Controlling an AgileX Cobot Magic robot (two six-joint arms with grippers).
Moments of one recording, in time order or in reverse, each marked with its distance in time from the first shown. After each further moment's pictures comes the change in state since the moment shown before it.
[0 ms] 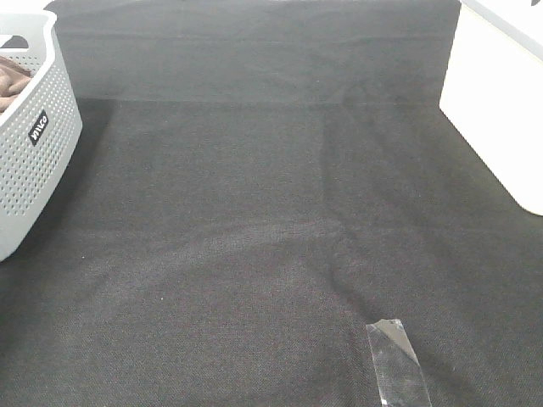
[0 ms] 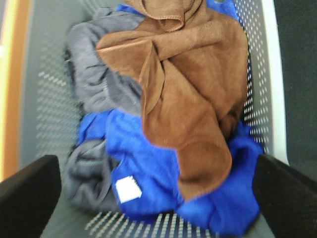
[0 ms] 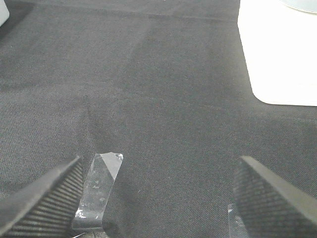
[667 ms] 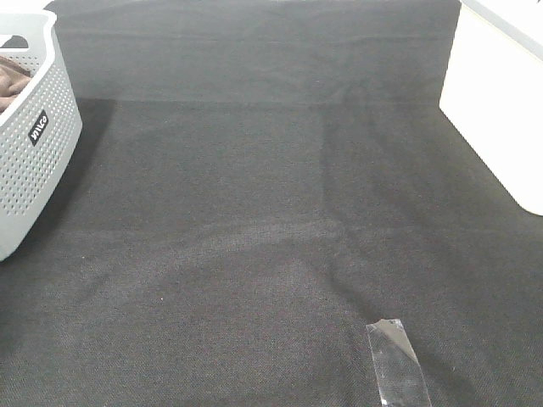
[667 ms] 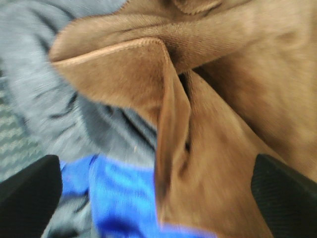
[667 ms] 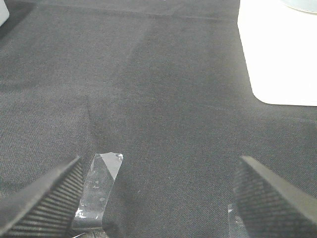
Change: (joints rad) left arm 0.061 0.421 -0.164 -0.029 -0.075 0.111; right arm 0.000 0.000 0.000 0.000 0.000 0.000
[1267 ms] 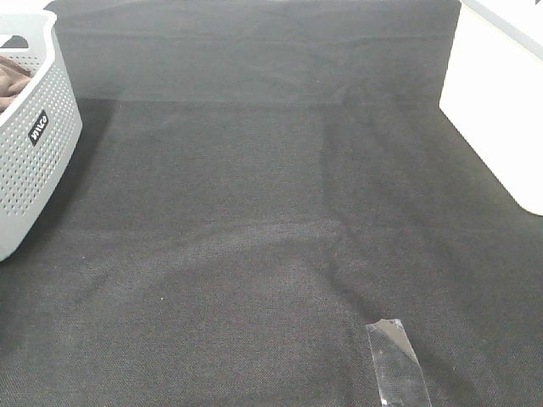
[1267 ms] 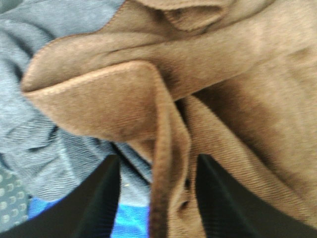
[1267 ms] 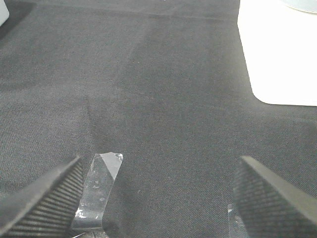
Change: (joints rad) left arm 0.000 0.050 0.000 -0.045 -0.063 0.040; right arm 0.000 0.000 0.000 0.000 -0.001 0.000
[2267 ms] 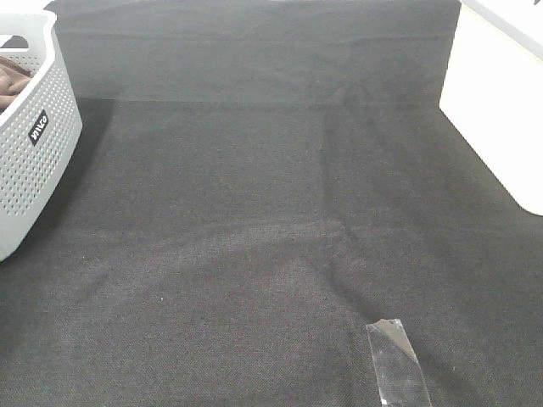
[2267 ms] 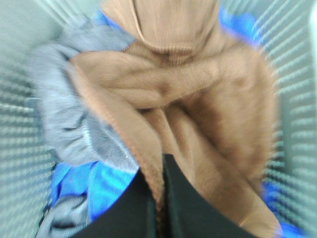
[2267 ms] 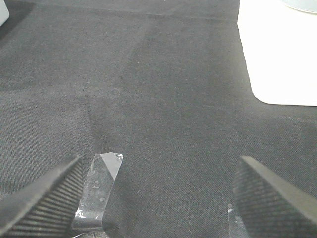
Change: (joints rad) left arm 0.000 -0.232 0.000 -0.029 0.073 -0.117; right arm 0.000 0.000 0.000 0.000 0.000 0.000
